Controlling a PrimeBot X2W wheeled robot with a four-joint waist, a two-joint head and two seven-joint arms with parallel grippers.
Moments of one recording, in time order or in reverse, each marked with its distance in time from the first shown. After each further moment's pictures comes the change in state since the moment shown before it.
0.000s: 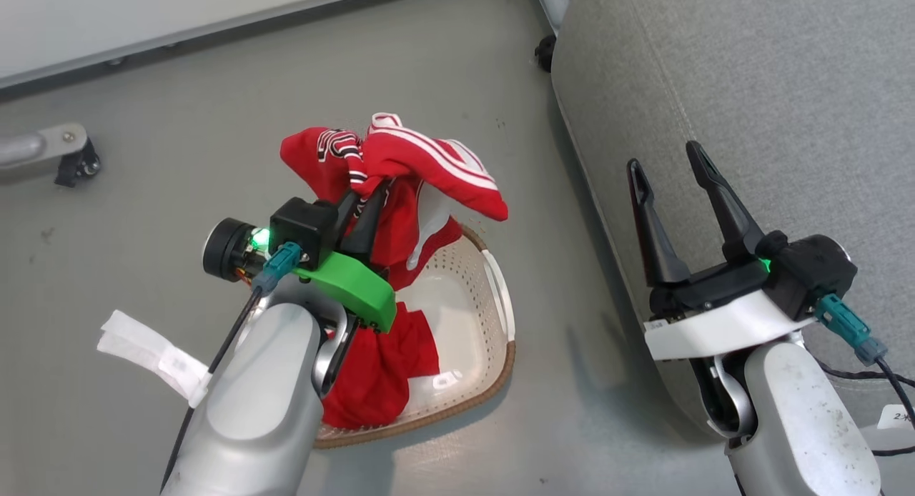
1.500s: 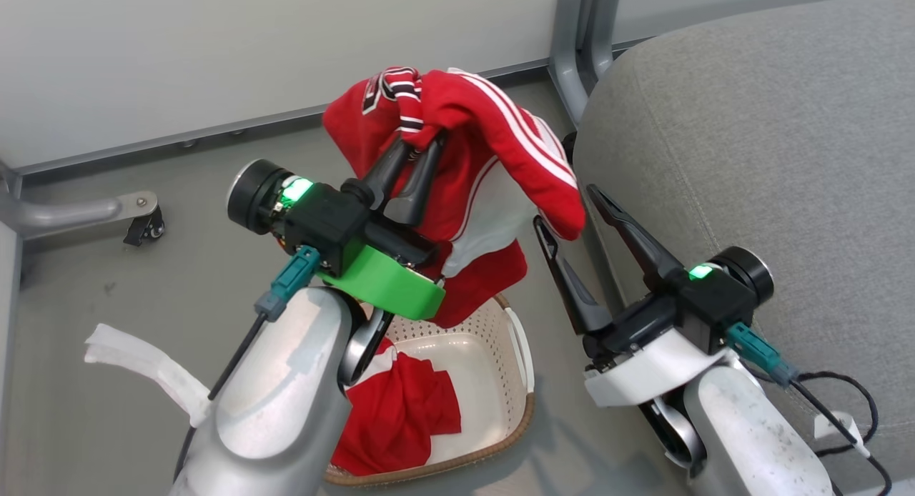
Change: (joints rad) left arm 0.021 0.006 -0.067 -0.374 -0.002 0.000 -0.002; right arm 0.004 -0.037 0.212 0.008 -0.029 0.000 0.000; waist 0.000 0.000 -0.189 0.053
